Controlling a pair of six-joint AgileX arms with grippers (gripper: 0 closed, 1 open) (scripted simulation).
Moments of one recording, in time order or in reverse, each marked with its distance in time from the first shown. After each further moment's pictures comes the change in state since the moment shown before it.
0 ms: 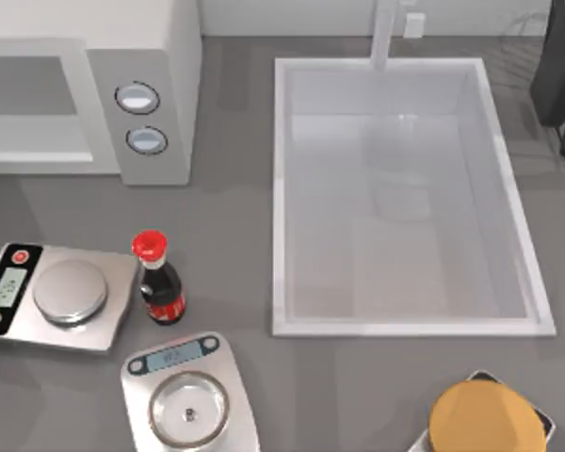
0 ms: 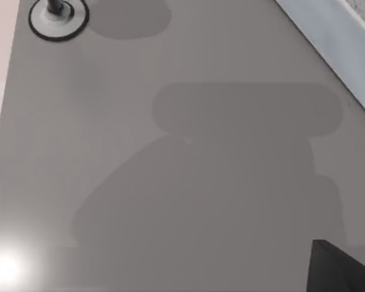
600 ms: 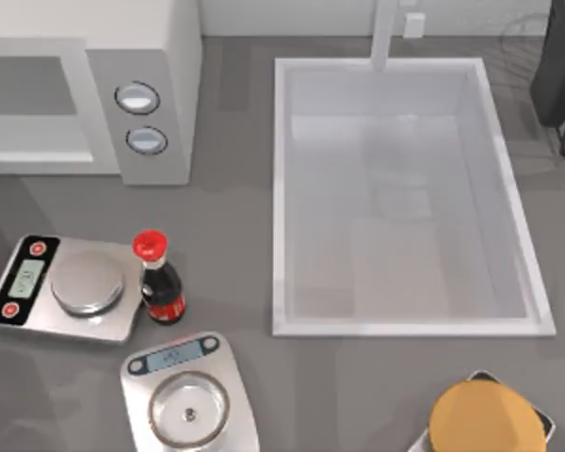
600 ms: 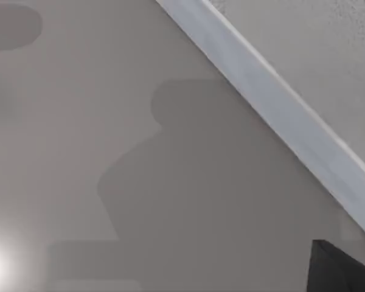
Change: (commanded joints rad) left arm -0.220 -0.185 -0.146 0.045 -0.128 -0.194; right arm 0.000 0.000 0.000 0.000 0.000 0.000
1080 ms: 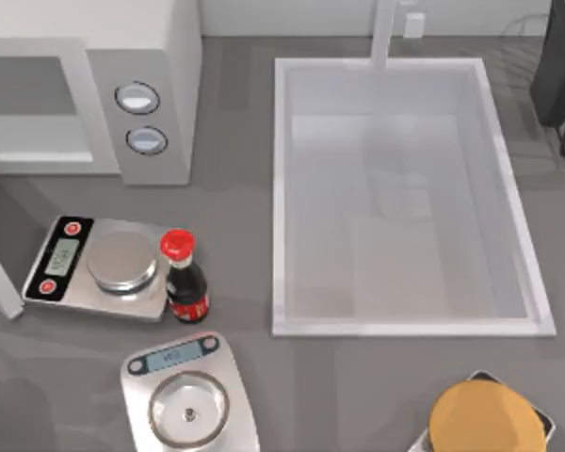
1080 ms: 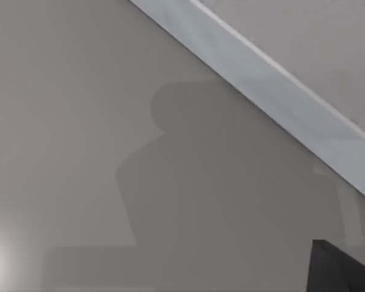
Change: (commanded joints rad) left arm -0.128 -0.116 -0.096 0.030 -0.084 -0.124; right arm 0.000 0.000 0.000 0.000 0.000 0.000
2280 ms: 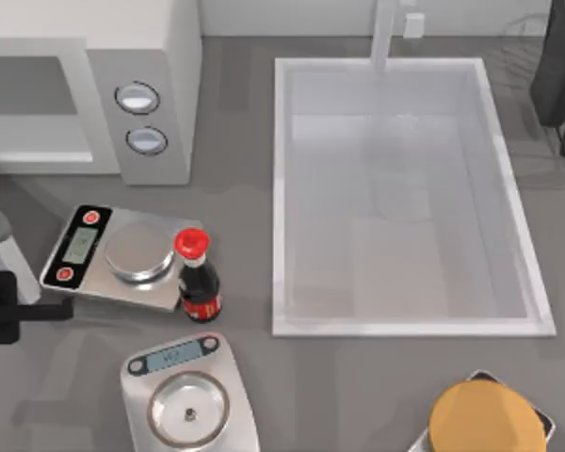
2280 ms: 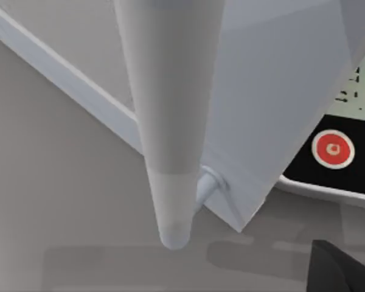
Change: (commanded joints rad) left arm -0.554 -0.129 -0.073 0.011 -0.382 -0.411; right arm 0.000 0.000 0.000 0.000 0.000 0.000
